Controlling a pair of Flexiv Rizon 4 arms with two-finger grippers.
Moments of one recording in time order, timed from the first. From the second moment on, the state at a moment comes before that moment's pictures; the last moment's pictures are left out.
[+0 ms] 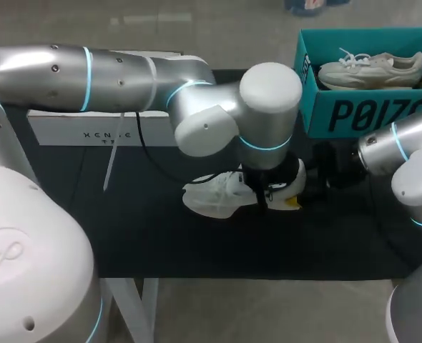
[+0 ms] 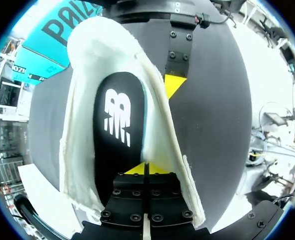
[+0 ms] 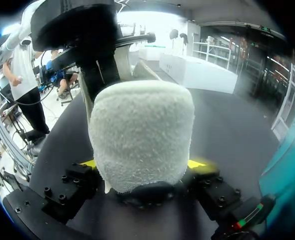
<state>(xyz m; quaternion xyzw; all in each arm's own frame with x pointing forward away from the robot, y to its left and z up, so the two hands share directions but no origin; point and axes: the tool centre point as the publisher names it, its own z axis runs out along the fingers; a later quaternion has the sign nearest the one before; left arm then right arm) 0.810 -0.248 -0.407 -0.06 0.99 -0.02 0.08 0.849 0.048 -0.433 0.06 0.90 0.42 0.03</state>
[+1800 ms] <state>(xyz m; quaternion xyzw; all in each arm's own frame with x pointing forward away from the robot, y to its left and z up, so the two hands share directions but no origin) 0.813 -0.277 -0.411 0.06 1.00 -0.06 -0.01 0.849 0.048 -0.433 0.06 0.90 0.42 0.03</state>
